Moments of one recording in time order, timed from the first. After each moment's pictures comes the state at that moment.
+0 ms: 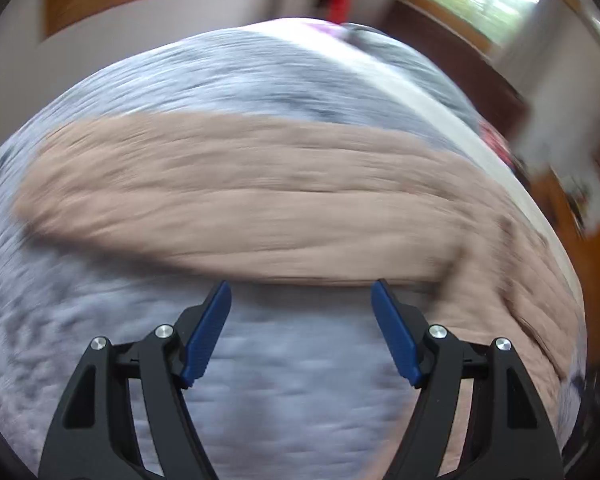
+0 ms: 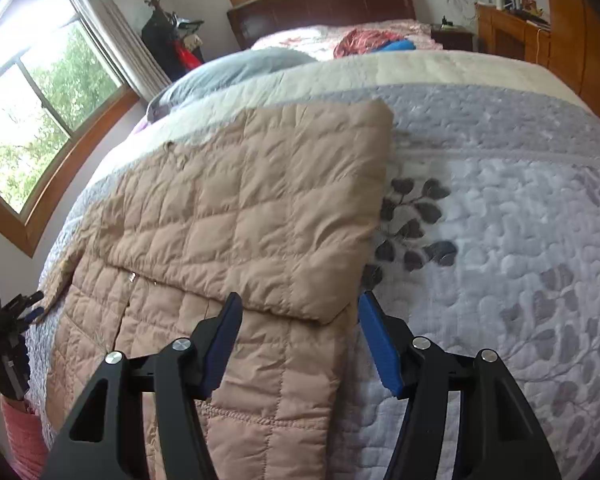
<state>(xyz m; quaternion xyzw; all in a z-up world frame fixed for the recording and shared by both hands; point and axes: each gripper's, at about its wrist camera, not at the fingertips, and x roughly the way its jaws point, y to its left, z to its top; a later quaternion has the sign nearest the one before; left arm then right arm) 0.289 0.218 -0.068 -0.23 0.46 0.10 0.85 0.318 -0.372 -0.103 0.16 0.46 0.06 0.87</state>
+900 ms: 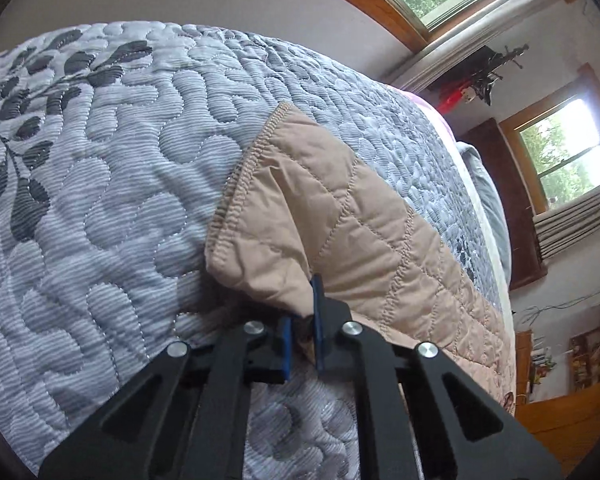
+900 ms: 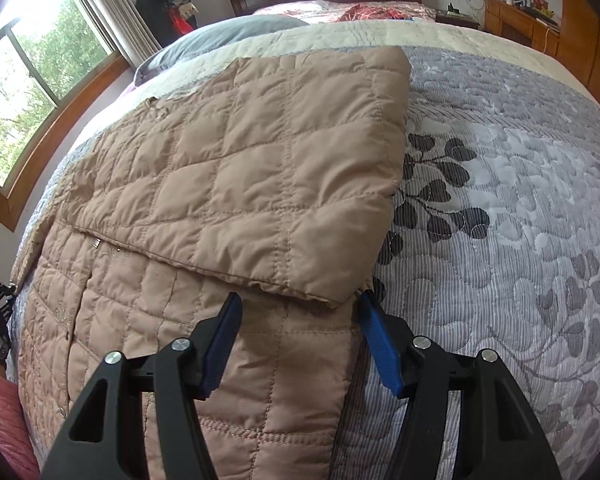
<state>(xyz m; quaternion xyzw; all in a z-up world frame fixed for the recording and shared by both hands) 0.262 0.397 -0.119 -0.45 0.36 0.19 0.79 0.332 -0.355 -0.142 0.13 0.50 0.05 0.86</state>
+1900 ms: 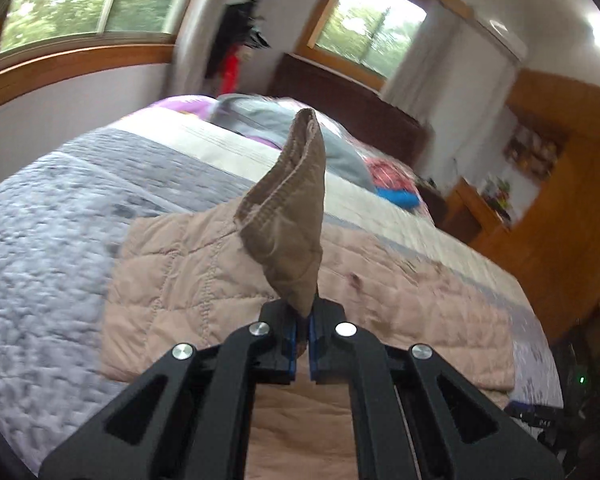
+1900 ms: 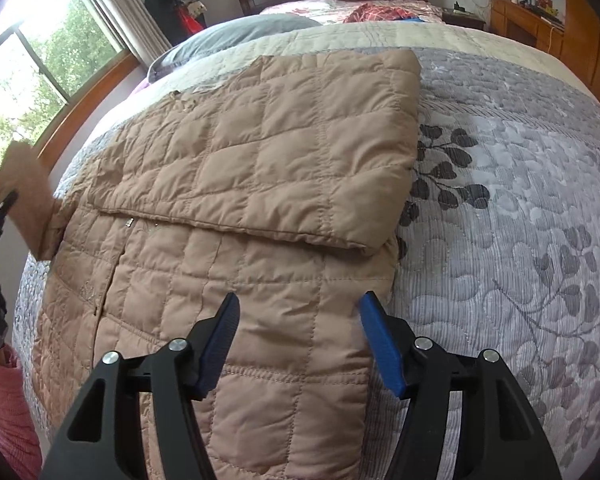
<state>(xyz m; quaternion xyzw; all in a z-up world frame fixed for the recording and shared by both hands) 0.343 0.067 0.010 -0.17 0.33 -0.08 0.93 0.302 -0.339 -0.125 0.13 0.50 0.07 0.85</state>
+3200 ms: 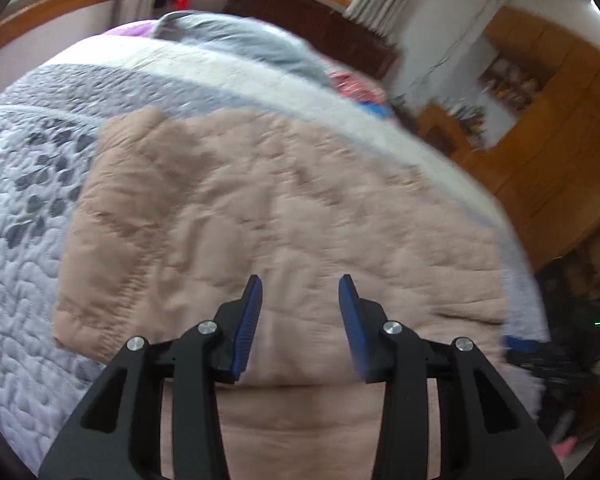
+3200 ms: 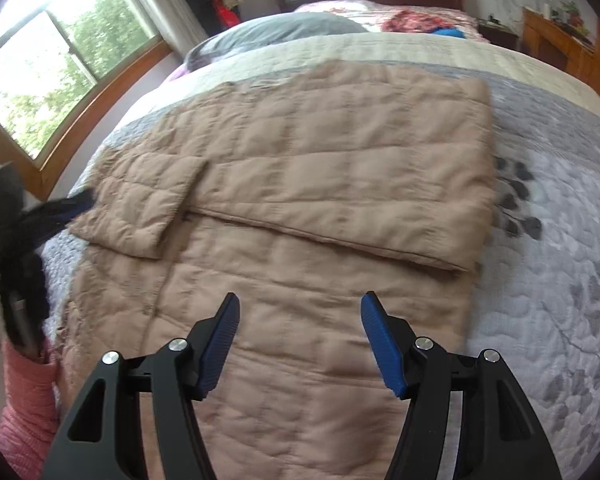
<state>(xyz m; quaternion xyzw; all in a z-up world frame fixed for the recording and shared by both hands) 0.374 0.026 -0.069 -0.14 0.46 -0.14 0.87 0.314 -0.281 -0.098 0.11 0.50 0.13 0.85</state>
